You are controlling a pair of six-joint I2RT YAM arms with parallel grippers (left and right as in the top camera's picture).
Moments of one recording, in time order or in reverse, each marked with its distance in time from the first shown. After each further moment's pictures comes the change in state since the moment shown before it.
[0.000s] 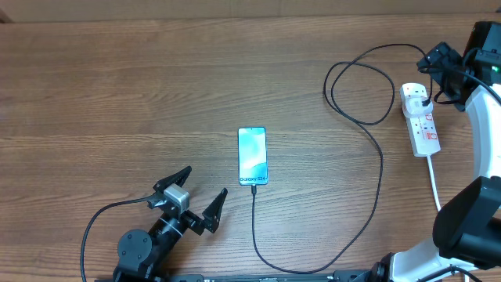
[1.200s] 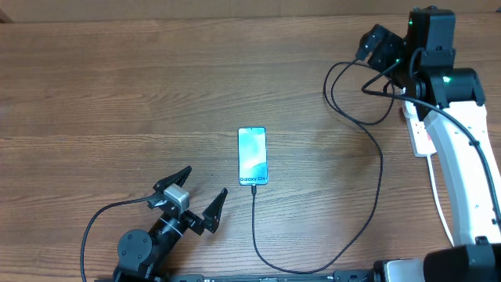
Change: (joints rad) left arm 0.000 0.000 0.000 0.000 0.000 0.000; right arm 0.359 -0.223 0.000 0.000 0.000 0.000
